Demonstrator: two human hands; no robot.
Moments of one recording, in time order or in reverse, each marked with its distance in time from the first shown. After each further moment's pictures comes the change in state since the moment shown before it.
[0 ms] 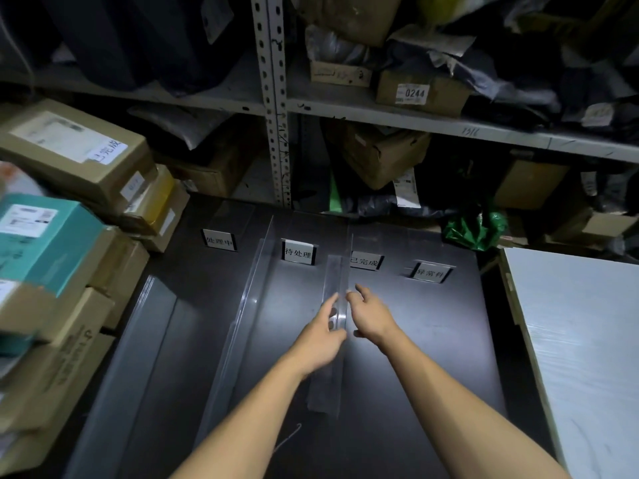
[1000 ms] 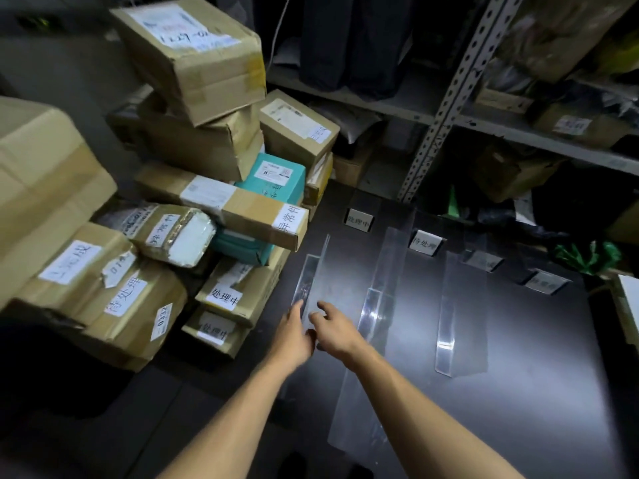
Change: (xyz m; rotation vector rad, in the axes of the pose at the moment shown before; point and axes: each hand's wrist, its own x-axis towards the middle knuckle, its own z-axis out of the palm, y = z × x) left_hand -0.208 -0.160 -0.238 0.253 0.441 -0.116; right_hand -0.176 -0.085 0.319 -0.186 -0.338 -0.171
